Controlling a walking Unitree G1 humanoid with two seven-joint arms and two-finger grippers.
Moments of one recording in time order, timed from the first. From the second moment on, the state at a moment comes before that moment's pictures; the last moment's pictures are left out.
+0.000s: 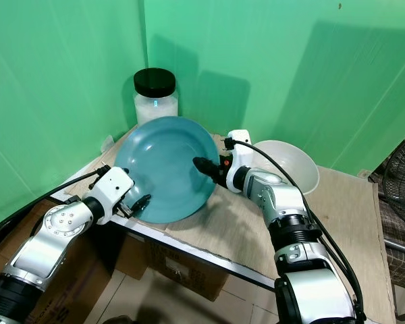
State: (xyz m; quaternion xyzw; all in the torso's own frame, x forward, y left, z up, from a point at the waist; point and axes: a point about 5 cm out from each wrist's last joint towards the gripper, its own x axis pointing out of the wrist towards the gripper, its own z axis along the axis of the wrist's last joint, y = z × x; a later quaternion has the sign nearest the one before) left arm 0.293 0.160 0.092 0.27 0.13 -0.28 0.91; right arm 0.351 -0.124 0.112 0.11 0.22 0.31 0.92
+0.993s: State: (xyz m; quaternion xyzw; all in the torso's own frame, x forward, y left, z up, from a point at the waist) left arm 0.297 0.170 0.136 0.20 0.05 -0.25 0.95; right arm 0.352 -0.117 0.125 0.16 0.19 0.31 0.92
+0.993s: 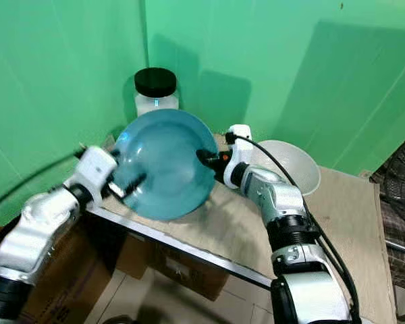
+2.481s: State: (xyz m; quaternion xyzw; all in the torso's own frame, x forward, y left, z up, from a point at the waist) left arm 0.300 0.136 0.203 0.12 -0.09 -0.16 0.98; right arm 0.241 -0.200 0.243 0.12 -0.16 0.02 0.98
